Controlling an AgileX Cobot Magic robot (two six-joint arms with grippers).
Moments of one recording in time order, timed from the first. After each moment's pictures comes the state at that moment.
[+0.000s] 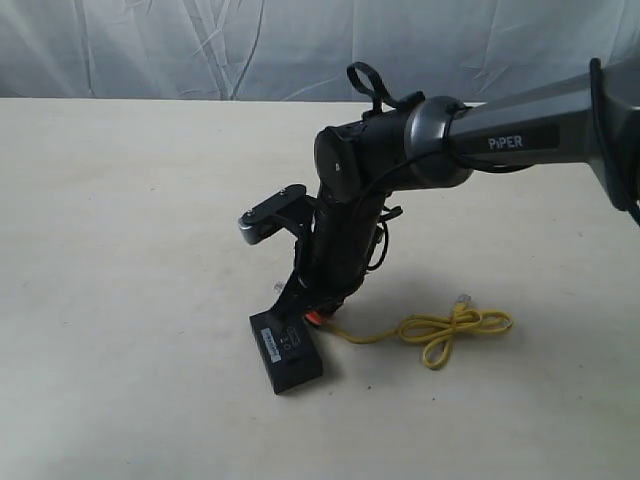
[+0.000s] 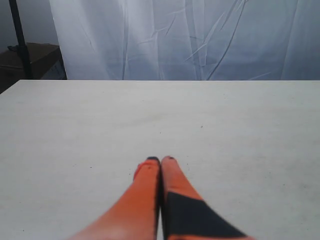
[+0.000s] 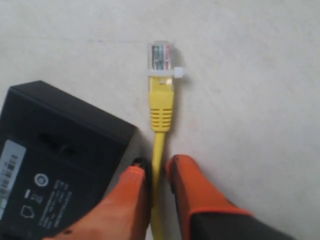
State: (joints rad) left arm -0.02 0.00 0.00 0.00 0.25 0.00; right arm 0.72 2.12 -1.37 0.20 0.80 -0.34
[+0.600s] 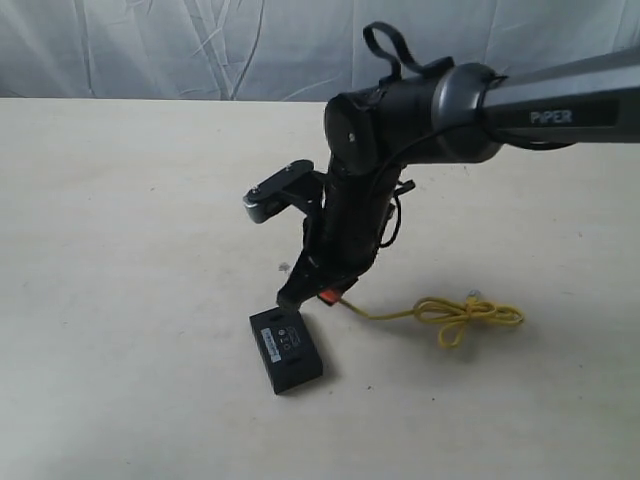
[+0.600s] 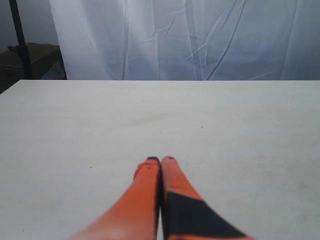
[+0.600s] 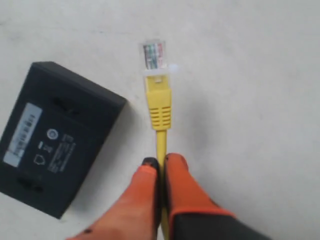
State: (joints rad) left arm -0.02 0.00 0.00 0.00 0.25 0.00; right arm 0.70 2.03 -1.37 0.14 0.87 -0.34
